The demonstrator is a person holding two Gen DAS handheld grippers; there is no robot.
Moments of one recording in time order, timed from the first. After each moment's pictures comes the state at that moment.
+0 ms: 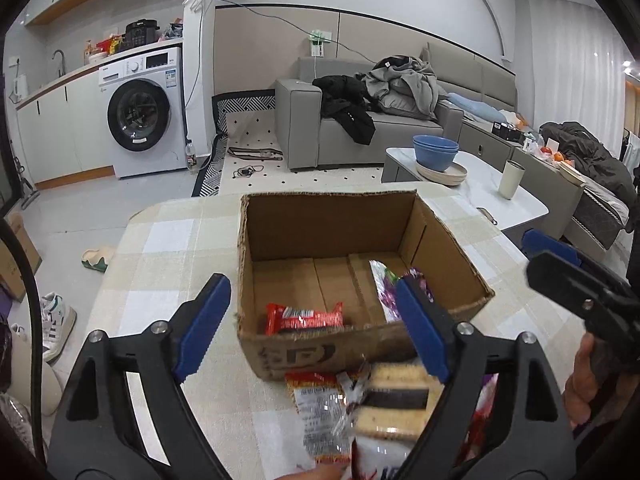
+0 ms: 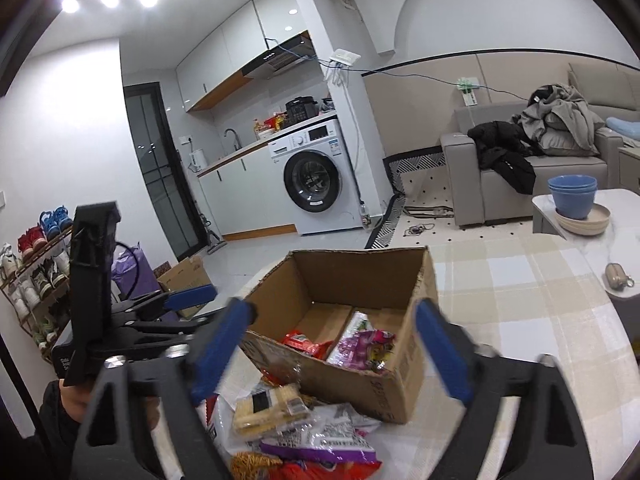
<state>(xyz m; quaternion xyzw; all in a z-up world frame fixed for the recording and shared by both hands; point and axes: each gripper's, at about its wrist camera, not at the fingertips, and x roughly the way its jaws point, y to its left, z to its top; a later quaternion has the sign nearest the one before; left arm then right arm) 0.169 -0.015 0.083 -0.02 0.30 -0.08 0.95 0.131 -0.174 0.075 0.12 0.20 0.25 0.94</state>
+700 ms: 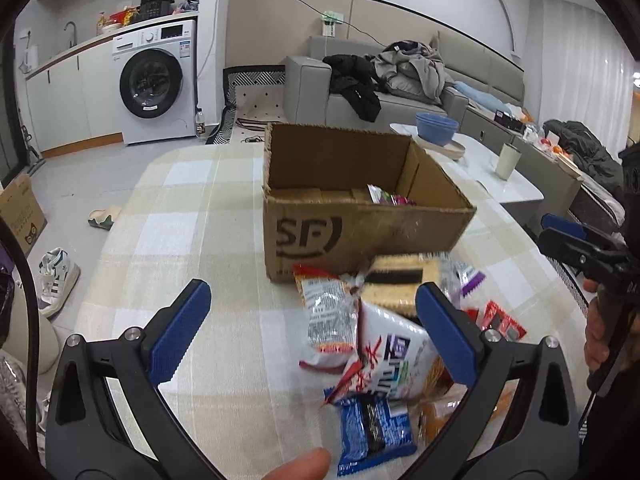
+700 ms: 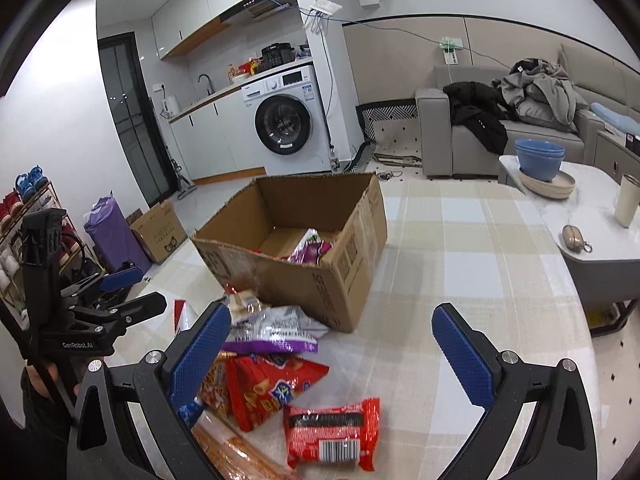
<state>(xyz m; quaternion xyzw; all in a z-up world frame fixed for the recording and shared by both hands) 0.071 0.006 0.050 -0.03 0.34 -0.07 0.94 0.103 -0.209 0.052 0.07 0.31 0.22 0.92</state>
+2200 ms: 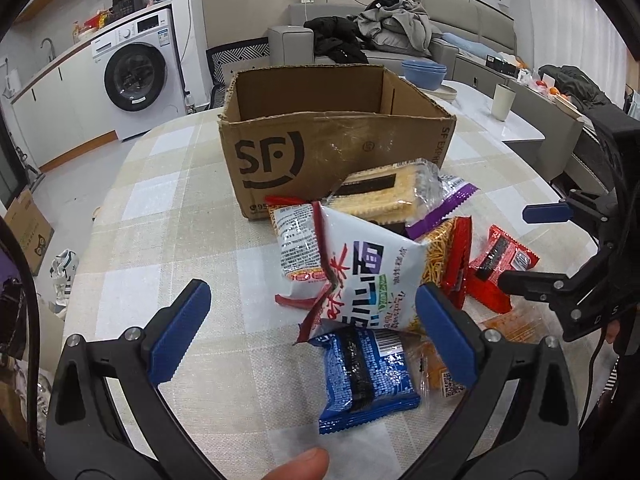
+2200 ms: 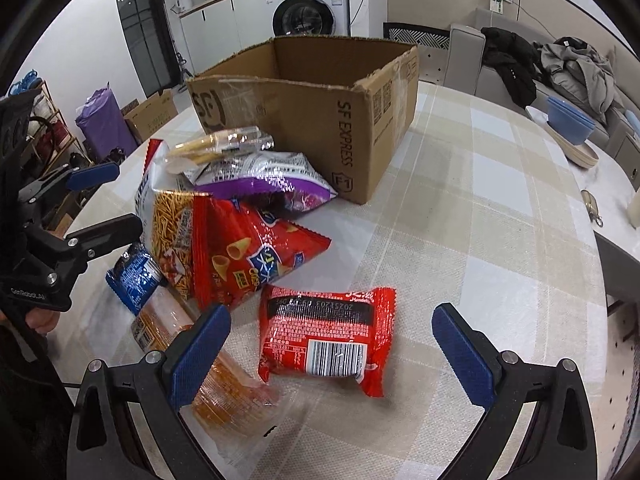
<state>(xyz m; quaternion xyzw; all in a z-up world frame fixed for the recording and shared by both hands) 0.046 -0.027 0.018 0.03 0.39 -0.08 0.92 0.093 -0.172 -0.018 -0.06 0.45 0.23 0.86</state>
